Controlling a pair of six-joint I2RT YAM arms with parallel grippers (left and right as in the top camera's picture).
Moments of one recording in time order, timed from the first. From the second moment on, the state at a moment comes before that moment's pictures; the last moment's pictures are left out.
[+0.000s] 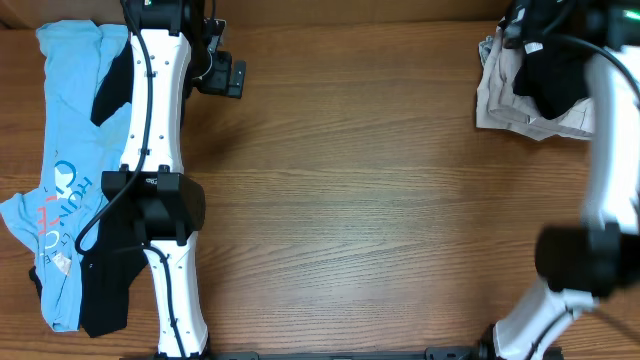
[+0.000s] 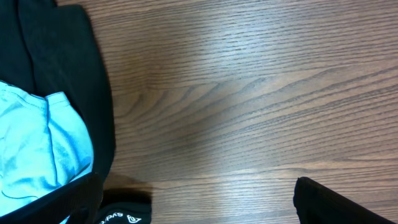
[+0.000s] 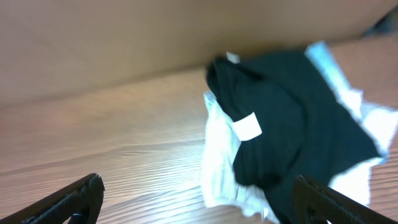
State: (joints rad) left arm -0.05 2.40 2.61 -1.58 0.01 0.06; right arm -0.14 1.92 2.27 -1.11 -0.06 0.06
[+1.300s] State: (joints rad) left arm -0.05 2.40 2.61 -1.58 0.01 0.05; right arm -0.06 1.12 1.81 -0.64 -0.32 0.07
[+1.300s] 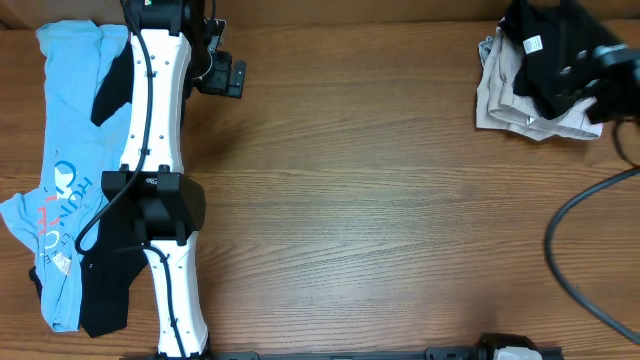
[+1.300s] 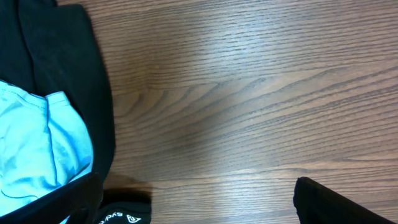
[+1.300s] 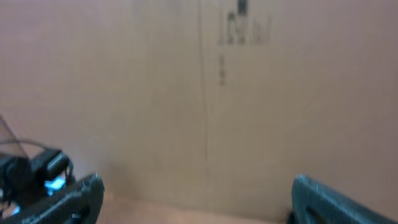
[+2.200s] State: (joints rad) left arm -0.05 2.40 2.61 -1.58 0.01 0.05; right arm -0.02 0.14 0.09 0.14 -0.27 0.07
